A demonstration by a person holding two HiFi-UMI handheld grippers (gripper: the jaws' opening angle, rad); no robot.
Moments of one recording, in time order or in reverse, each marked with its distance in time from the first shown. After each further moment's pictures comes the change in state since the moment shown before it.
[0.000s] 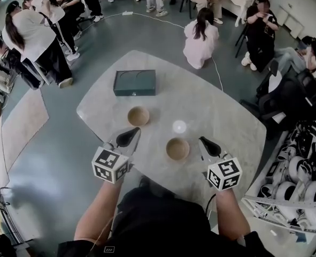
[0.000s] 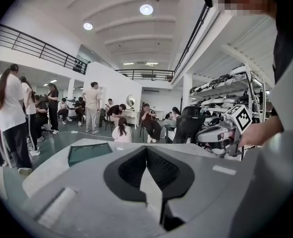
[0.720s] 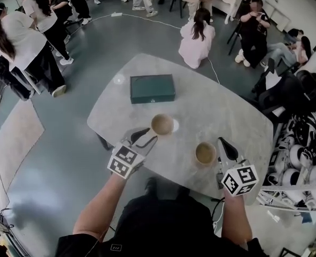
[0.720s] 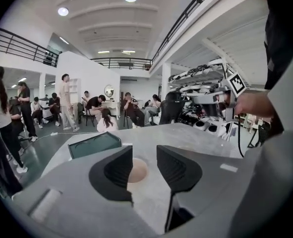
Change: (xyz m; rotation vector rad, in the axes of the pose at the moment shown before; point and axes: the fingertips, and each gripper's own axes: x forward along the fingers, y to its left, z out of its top) left arm -0.020 0.133 -0.056 0.182 0.135 -0.268; right arm 0.061 0.096 0.065 0.075 -0.119 -0.239
